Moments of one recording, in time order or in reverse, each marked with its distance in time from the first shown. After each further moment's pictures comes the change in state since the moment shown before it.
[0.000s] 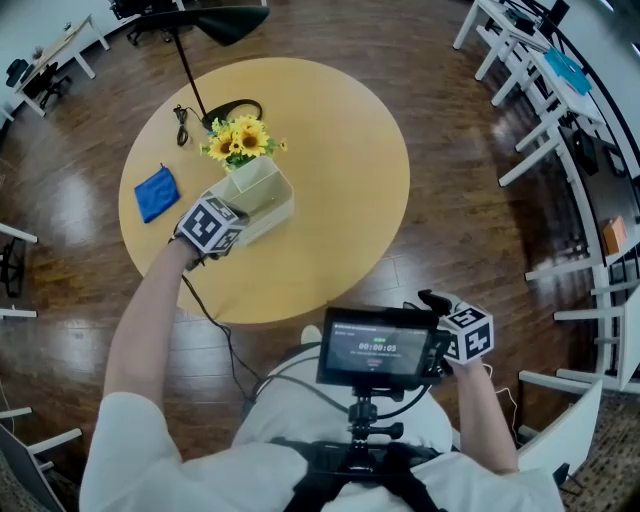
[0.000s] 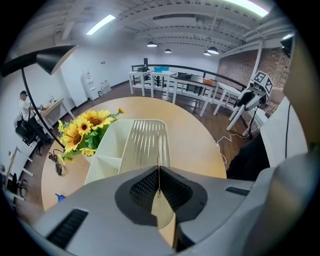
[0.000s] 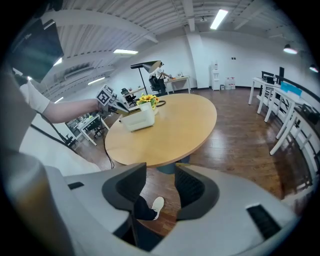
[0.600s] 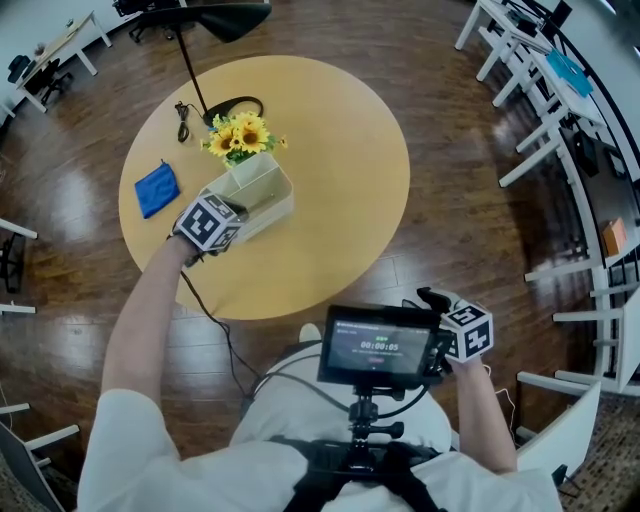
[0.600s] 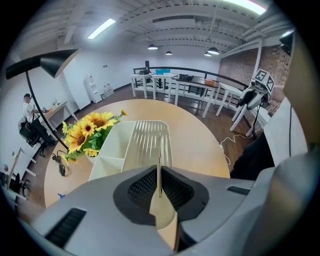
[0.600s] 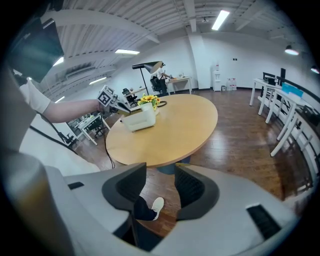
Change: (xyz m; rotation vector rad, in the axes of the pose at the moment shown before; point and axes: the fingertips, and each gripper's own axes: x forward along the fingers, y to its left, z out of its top) left arm -0.002 0.001 0.000 0.010 -0.026 0.035; right arm -0.002 0.001 0.001 -0.013 -0.005 0.010
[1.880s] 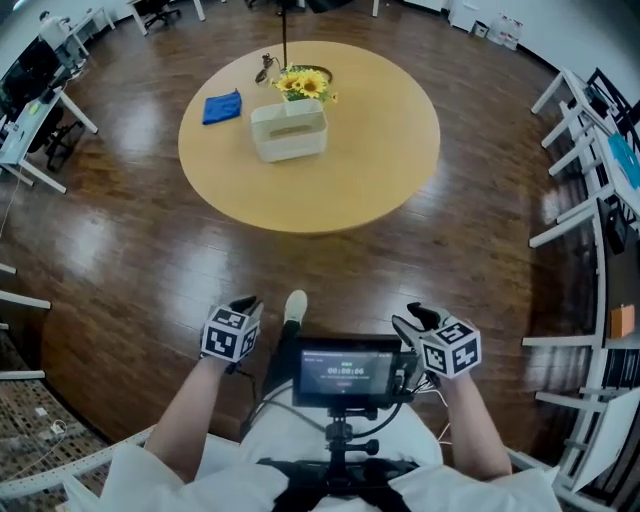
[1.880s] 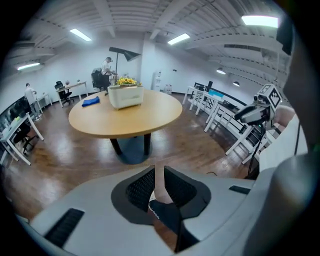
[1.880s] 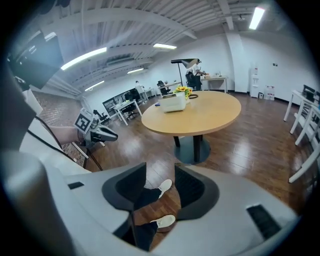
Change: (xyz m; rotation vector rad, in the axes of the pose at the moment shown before) left arm -0.085 -0.393 -0.130 -0.709 -0.113 0.433; right arm -0.084 0.015 -0.129 -0.298 0.053 0.286
